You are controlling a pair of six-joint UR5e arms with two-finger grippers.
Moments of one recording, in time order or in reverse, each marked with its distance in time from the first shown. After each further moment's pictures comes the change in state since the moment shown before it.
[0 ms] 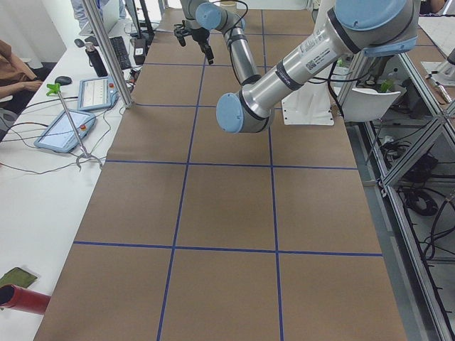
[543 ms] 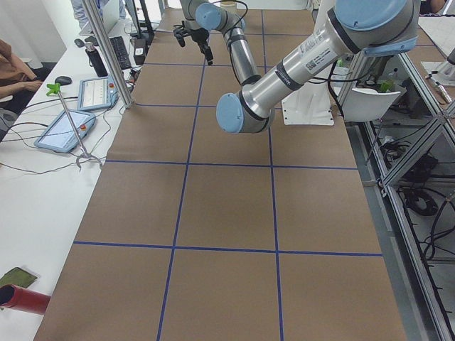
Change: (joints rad) left arm 0.000 0.001 0.000 0.000 0.006 0.000; right arm -0.003 0.006 -0.033 0.011 0.001 0.069
